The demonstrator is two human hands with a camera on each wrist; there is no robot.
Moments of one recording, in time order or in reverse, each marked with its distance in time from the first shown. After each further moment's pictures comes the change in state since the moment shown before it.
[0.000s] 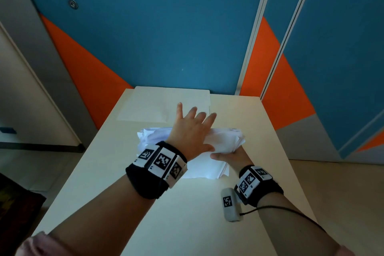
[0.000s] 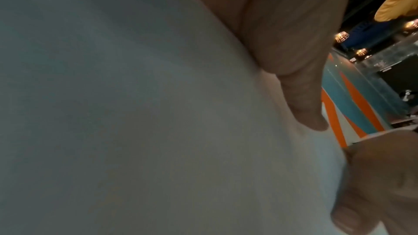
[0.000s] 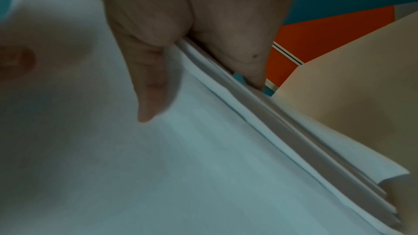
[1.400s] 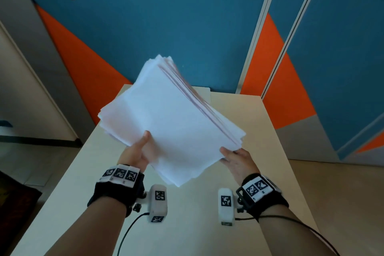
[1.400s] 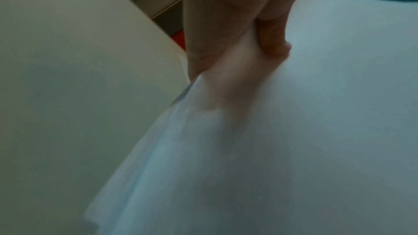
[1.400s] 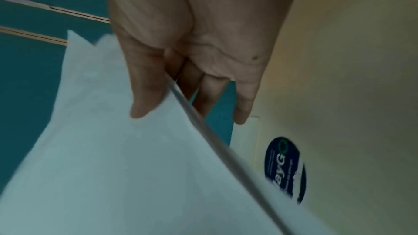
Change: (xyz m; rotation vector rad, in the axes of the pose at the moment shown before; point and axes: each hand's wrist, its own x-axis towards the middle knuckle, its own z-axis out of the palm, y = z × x) left_hand -0.033 -0.083 0.135 -2.268 0.254 -0.953; right_hand -0.002 0.010 -0.002 0.377 0.023 0.049
